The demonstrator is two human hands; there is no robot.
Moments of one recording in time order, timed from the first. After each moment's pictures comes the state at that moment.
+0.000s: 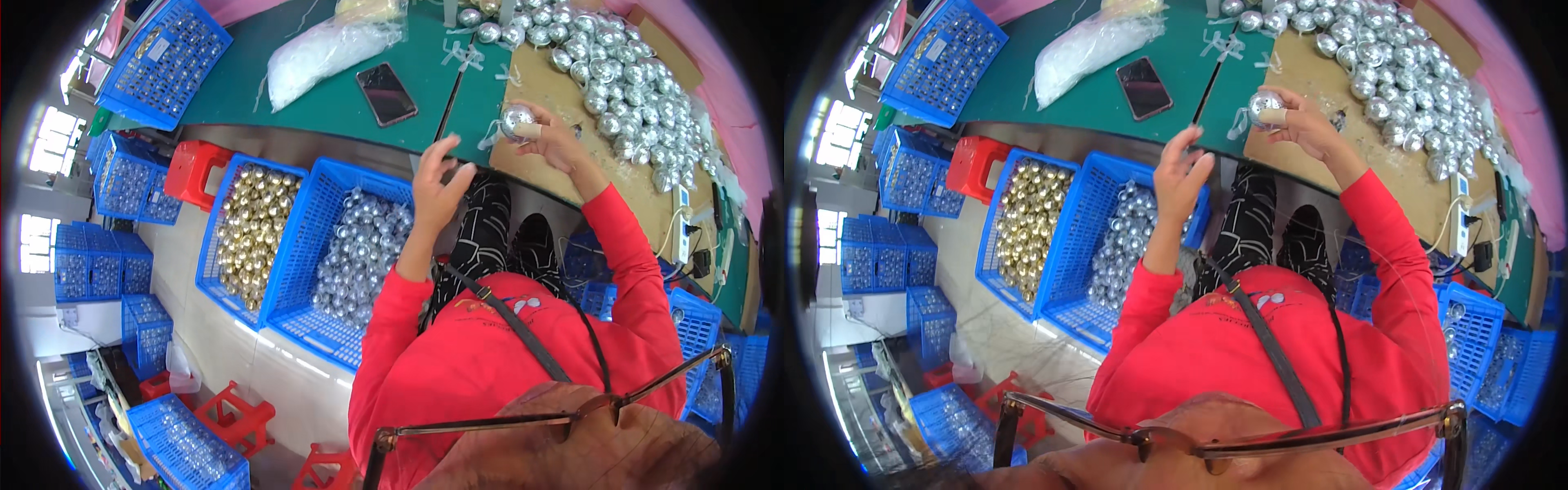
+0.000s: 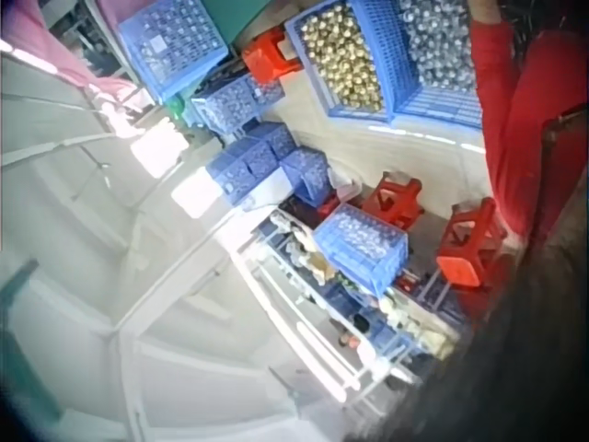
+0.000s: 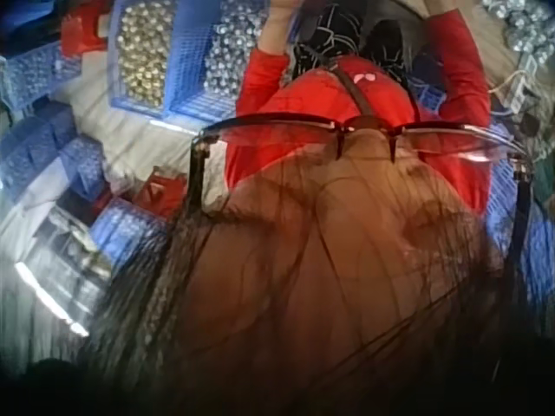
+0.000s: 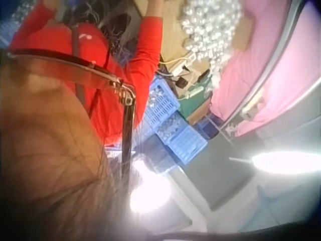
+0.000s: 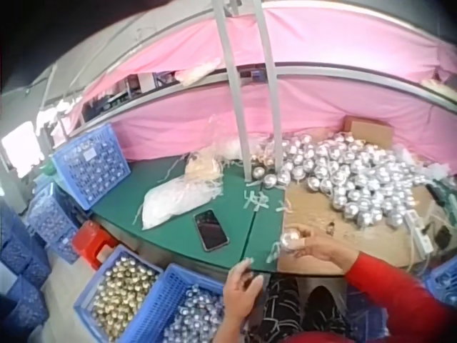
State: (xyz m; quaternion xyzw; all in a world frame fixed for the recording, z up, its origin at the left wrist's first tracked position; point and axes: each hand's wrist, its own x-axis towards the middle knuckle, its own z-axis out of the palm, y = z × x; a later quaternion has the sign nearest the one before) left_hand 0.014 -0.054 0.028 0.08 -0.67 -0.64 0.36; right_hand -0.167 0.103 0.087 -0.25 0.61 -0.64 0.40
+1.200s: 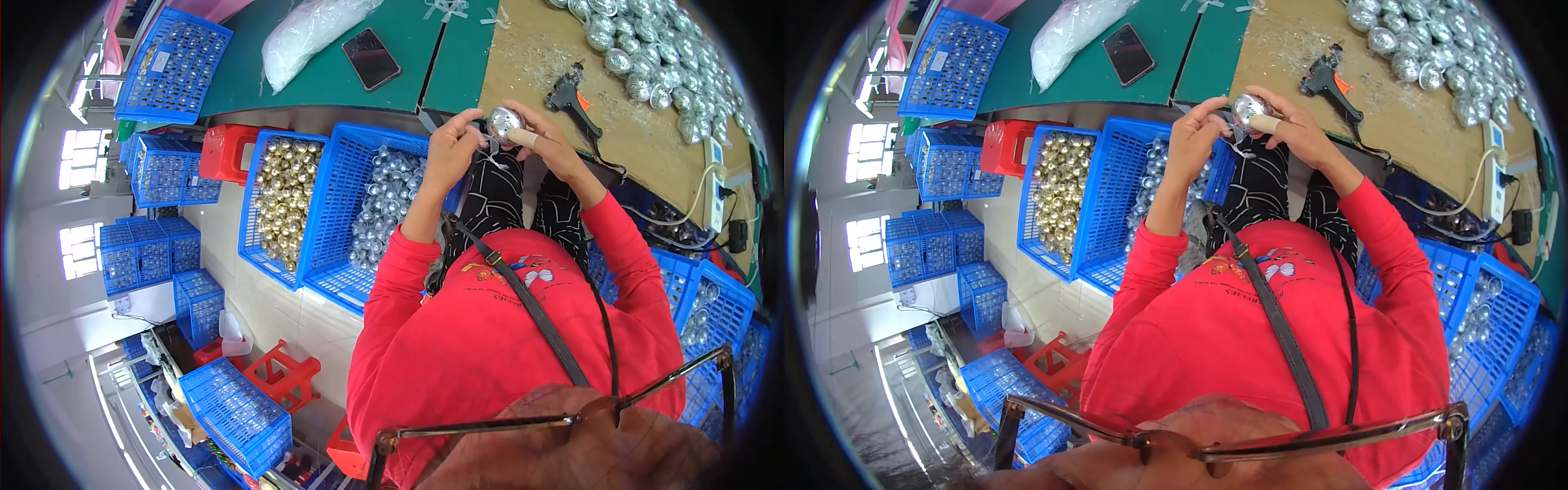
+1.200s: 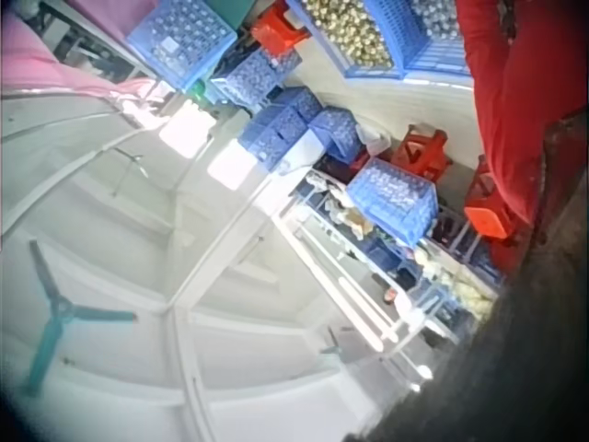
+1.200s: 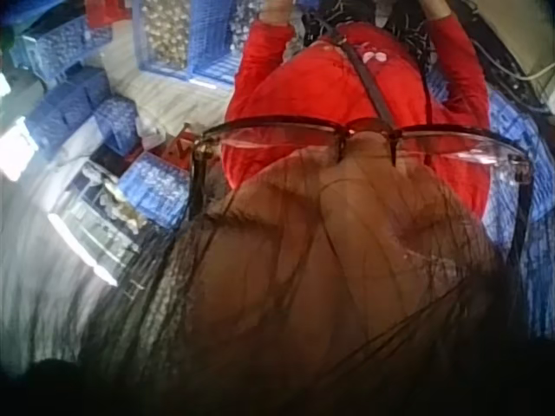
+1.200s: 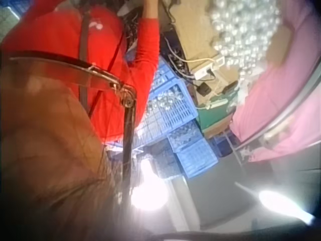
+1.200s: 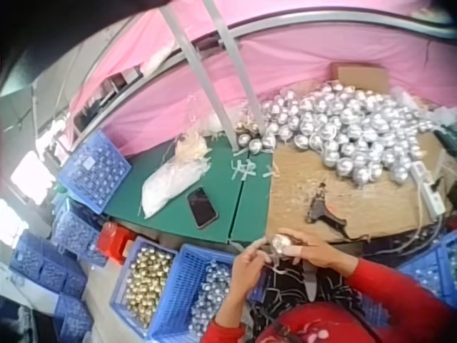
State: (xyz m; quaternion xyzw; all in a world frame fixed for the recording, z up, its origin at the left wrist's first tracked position) left_hand -0.007 -0.006 0.029 0.13 -0.76 -0.62 0.13; right_hand -0.114 0.164 0.034 -0.28 0.61 -0.64 0.36
